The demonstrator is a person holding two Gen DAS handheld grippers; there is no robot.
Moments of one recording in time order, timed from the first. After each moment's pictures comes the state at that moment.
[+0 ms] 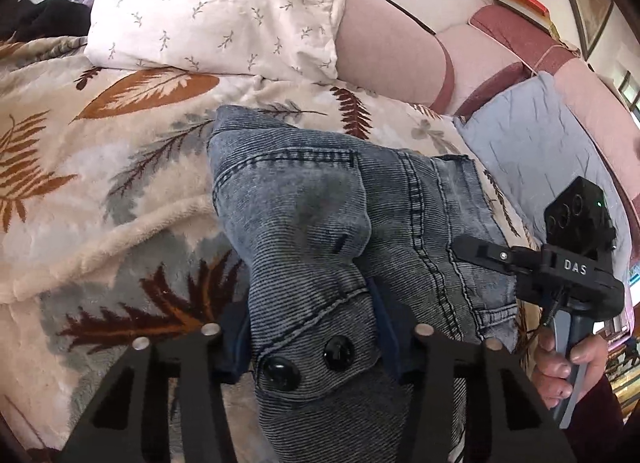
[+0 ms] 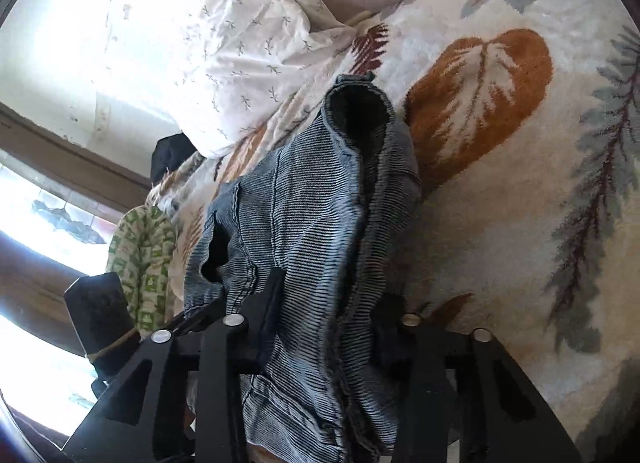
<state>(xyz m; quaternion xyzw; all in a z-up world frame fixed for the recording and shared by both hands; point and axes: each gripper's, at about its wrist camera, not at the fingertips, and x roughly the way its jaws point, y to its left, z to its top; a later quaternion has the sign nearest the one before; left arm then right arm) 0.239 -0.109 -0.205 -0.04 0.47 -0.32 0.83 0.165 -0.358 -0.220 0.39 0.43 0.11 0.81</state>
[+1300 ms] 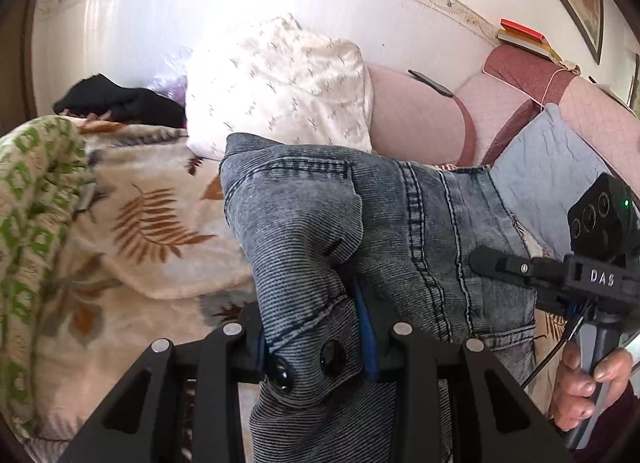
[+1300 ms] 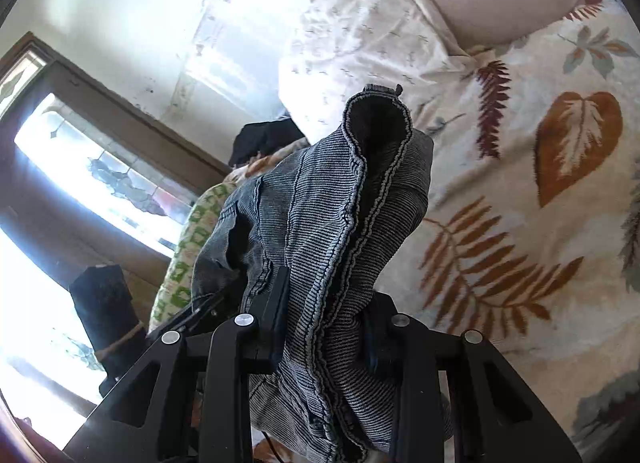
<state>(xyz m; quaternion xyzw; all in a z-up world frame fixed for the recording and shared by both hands) 0.158 -0.040 -0.099 0.01 0.36 -0.21 0.91 0.130 -0.281 -0.131 0.36 0.37 0.21 0.83</state>
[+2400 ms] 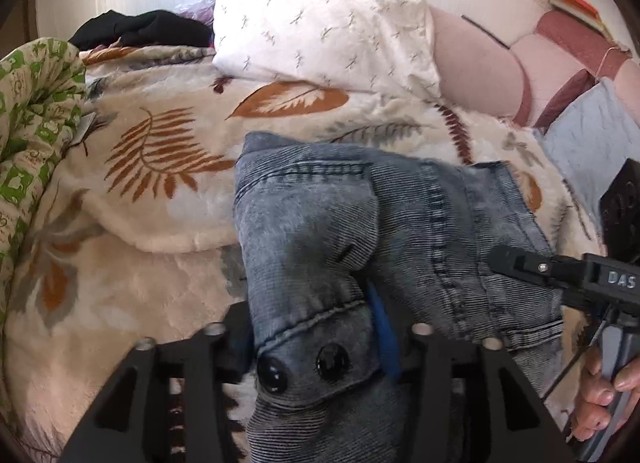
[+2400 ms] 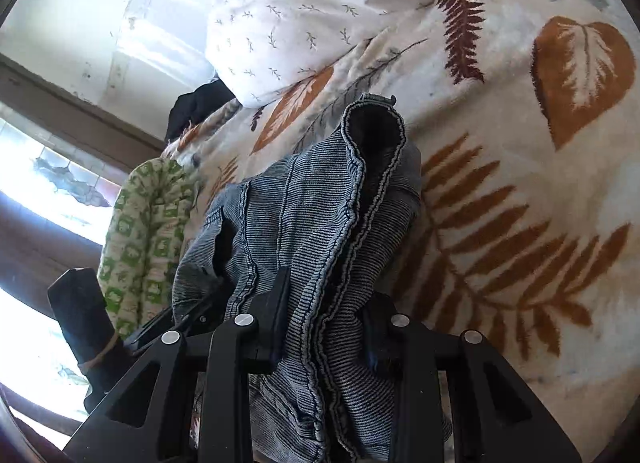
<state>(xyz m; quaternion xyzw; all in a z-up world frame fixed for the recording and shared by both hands) 0.217 -0.030 -0.190 0.03 0.45 -0.15 0.88 0.179 -0.256 -0.213 0.35 0.46 0.15 0.80</state>
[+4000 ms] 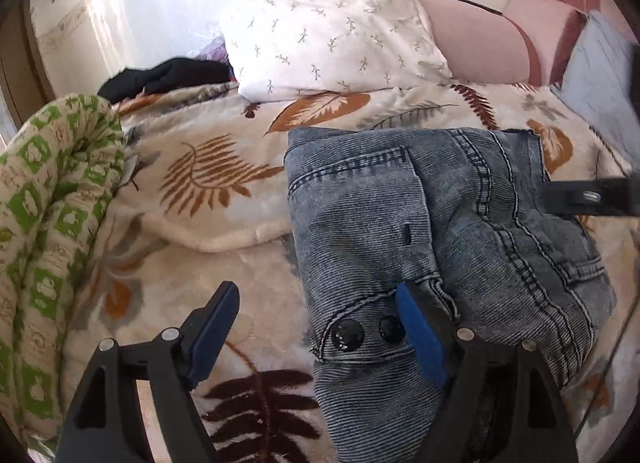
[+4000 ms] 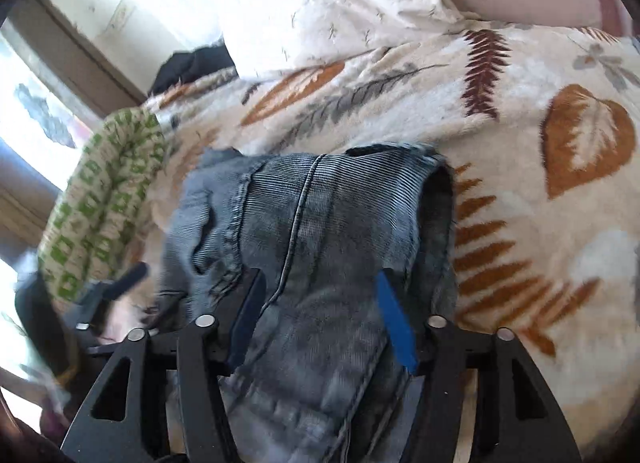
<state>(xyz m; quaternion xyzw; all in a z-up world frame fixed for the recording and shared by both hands) 0.192 -0.018 -0.193 0.13 0.39 -0.11 0.90 0.174 -0.233 -0.198 0.22 0.47 0.12 0.85</state>
